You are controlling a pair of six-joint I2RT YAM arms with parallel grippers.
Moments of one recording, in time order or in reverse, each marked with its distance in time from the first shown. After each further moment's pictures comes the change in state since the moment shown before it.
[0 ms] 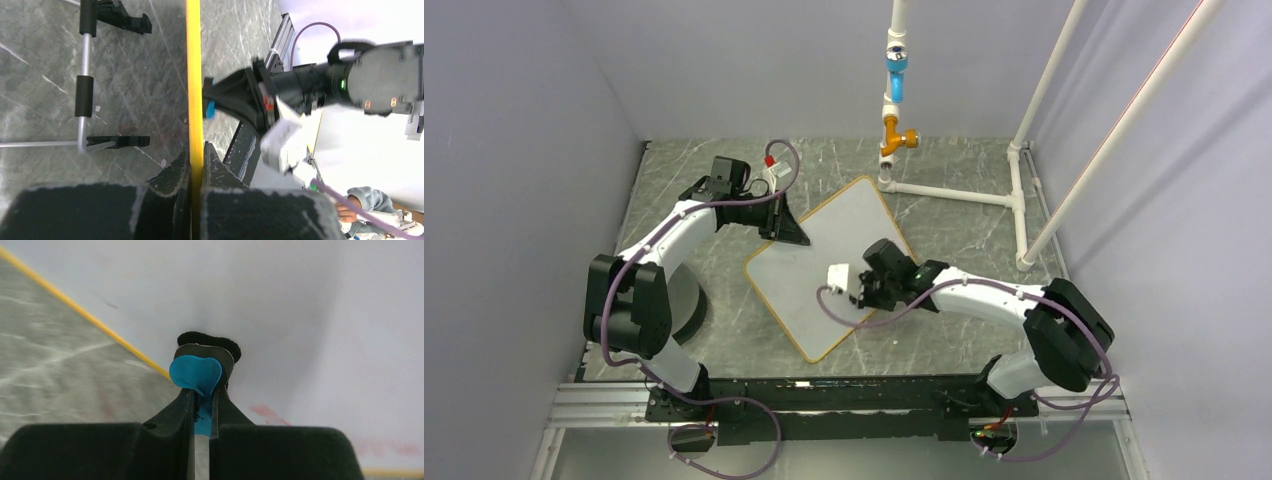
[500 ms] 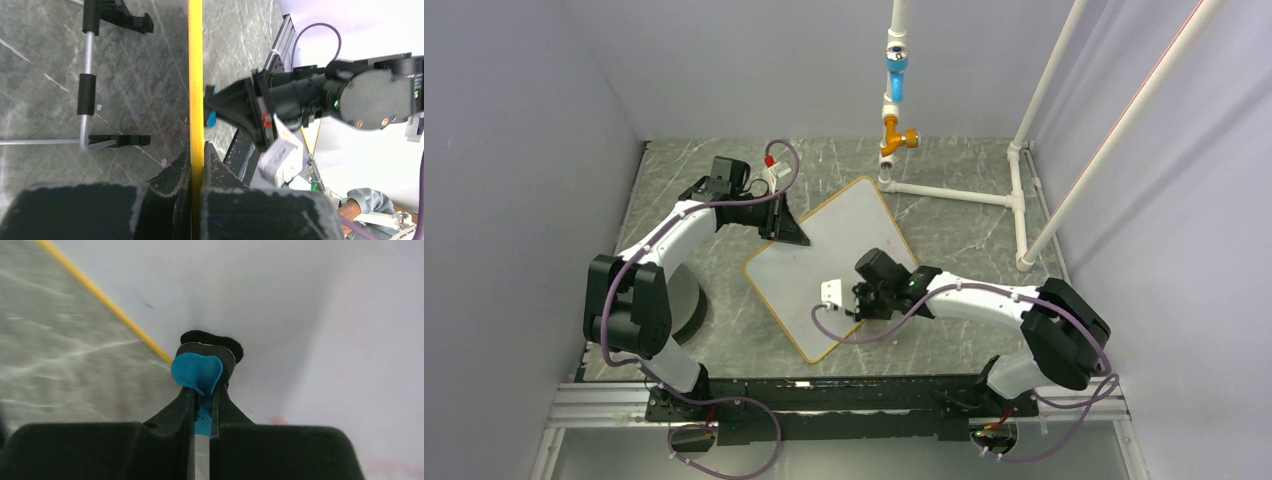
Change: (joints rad) left arm 0.008 0.000 0.000 -0.001 -0.018 -0.013; right arm -0.028 0.005 0.000 -0.018 0.045 -0.026
